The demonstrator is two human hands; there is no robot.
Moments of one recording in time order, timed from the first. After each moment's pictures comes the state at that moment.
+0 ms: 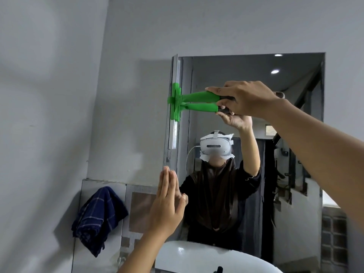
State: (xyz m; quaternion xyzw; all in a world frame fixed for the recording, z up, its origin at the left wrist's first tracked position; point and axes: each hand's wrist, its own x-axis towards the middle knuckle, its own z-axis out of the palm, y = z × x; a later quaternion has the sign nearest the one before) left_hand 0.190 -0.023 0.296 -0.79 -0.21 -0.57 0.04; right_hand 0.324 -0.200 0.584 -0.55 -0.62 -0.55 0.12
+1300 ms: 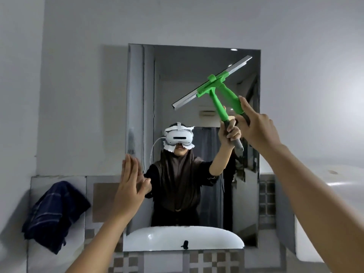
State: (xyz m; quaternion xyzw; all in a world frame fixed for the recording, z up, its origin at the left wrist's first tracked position) left_hand 0.188 -0.025 0.302 -0.80 -0.16 -0.58 -0.04; right_hand 0.388 -0.291 0.467 -0.69 -0.42 -0.45 0.38
